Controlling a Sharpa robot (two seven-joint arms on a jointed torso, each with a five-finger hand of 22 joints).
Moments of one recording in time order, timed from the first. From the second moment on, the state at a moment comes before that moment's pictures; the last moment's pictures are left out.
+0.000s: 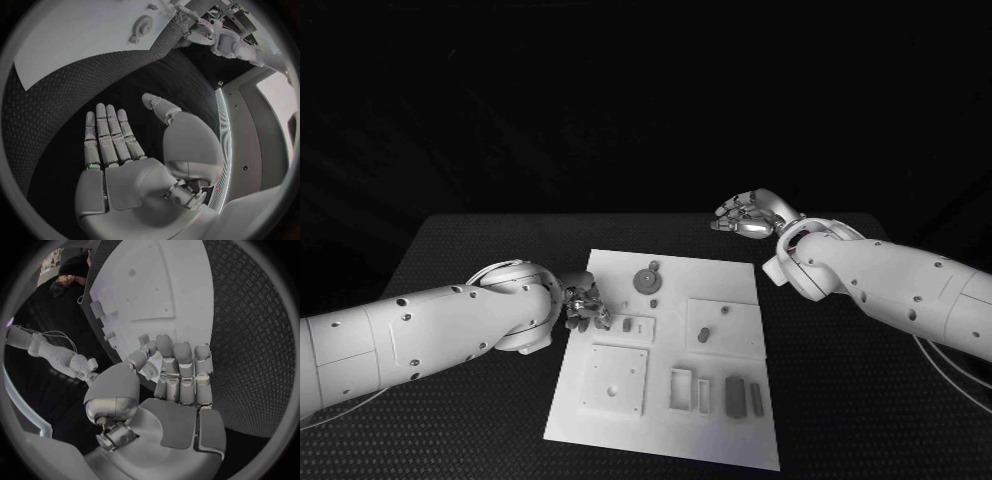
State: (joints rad) left arm 1.30 -0.71 -0.22 1.43 -1.11 -0.02 -0.42; left_hand 0.83 0.06 0.62 -0.29 0.28 1.08 0.07 0.41 0.57 1.40 -0.07 0.75 0.55 1.18 -0.12 1.19 0.51 0.02 0.90 -0.12 0.89 1.30; right arm 1.23 -0.69 -0.03 1.15 -0.85 -0.43 0.10; right_hand 1.01 -0.21 0.62 -0.13 0.33 0.73 0.19 0.34 0.40 0.93 0.18 0.22 0.07 0.84 0.16 0.30 0.45 0.17 0.55 0.22 0.14 1.02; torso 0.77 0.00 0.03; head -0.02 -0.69
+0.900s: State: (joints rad) left arm 1.30 -0.70 -0.22 1.41 -1.12 -0.03 -0.41; left_hand 0.84 0.06 0.62 -0.29 0.28 1.08 0.07 0.41 0.57 1.40 -0.07 0.75 0.56 1.18 -0.12 1.19 0.51 0.02 0.90 -0.12 0.89 1.30; right arm 1.23 -0.69 -0.03 1.15 -0.85 -0.43 0.09; right_hand 1.01 -0.21 0.62 -0.13 0.33 0.73 0.19 0.34 0.40 0.93 0.18 0.21 0.07 0.84 0.16 0.29 0.44 0.17 0.55 0.22 0.13 1.03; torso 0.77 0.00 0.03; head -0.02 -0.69
